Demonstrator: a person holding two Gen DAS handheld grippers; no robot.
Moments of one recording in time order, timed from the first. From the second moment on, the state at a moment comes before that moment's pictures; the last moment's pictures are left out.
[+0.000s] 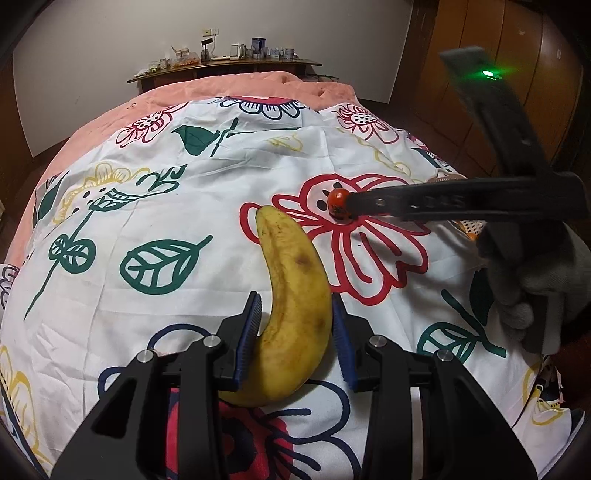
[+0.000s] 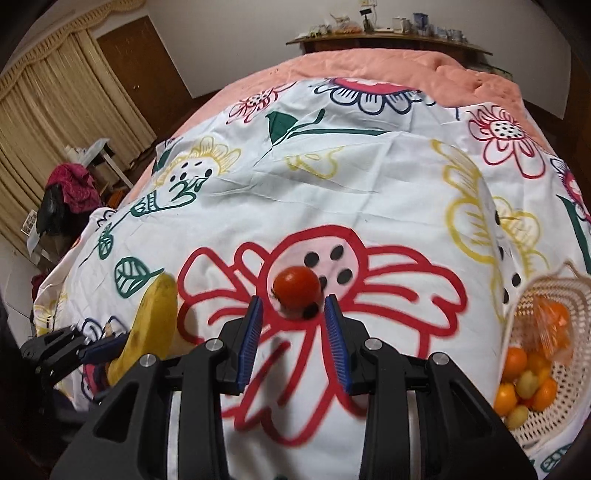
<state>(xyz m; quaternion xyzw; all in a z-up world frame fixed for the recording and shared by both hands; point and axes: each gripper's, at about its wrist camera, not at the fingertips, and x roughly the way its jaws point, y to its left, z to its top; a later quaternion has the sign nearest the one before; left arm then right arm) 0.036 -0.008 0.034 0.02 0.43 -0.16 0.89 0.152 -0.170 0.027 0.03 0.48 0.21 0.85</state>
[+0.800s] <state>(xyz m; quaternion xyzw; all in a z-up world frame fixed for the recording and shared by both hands) 0.035 -0.013 0.031 0.04 0.43 -0.15 0.89 0.177 -0.139 0.011 -0.03 0.51 0.18 0.84</state>
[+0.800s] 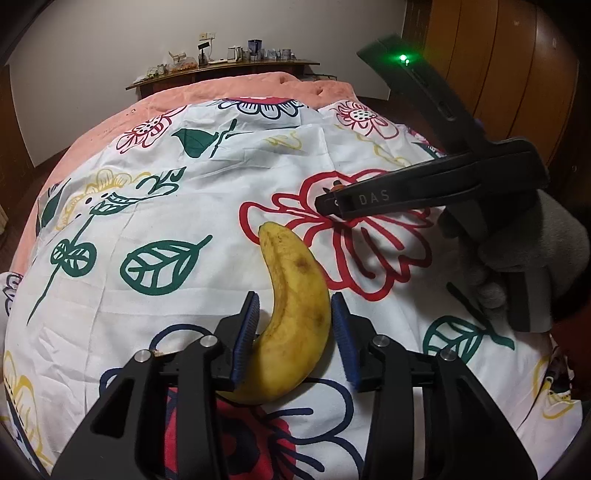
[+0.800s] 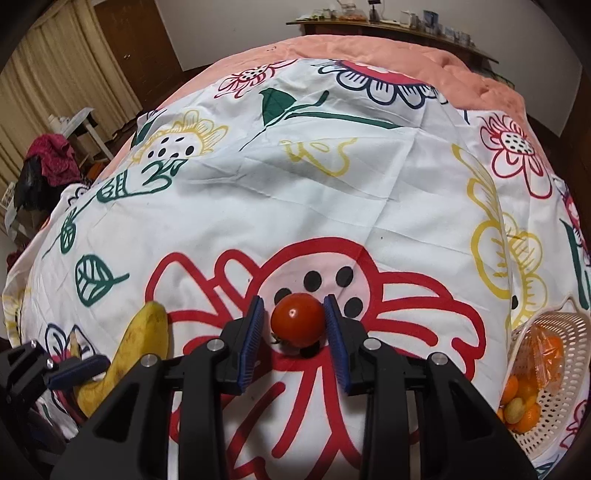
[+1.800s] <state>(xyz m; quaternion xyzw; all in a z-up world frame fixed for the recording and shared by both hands) 0.027 -0.002 0.050 0.01 0.41 -0.15 0.90 0.169 -0.151 0.019 -0.01 0.49 0.19 0.85</state>
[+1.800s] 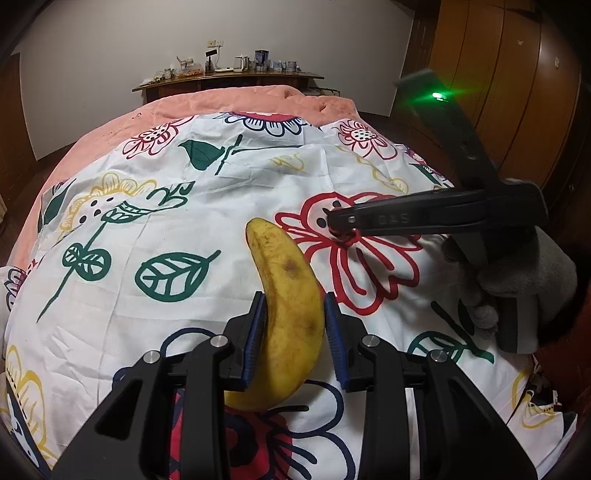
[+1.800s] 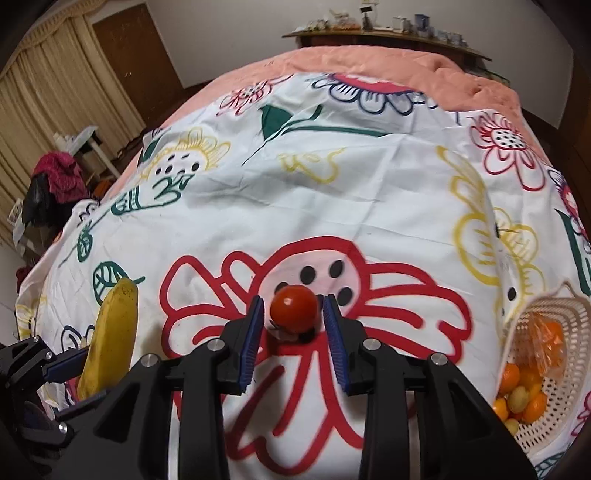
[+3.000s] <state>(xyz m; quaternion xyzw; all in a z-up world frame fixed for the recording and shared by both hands) 0.030 -0.017 0.031 0.08 0.43 -0.14 0.89 0.109 -0.244 0.046 0.09 0.43 0.15 0.88</state>
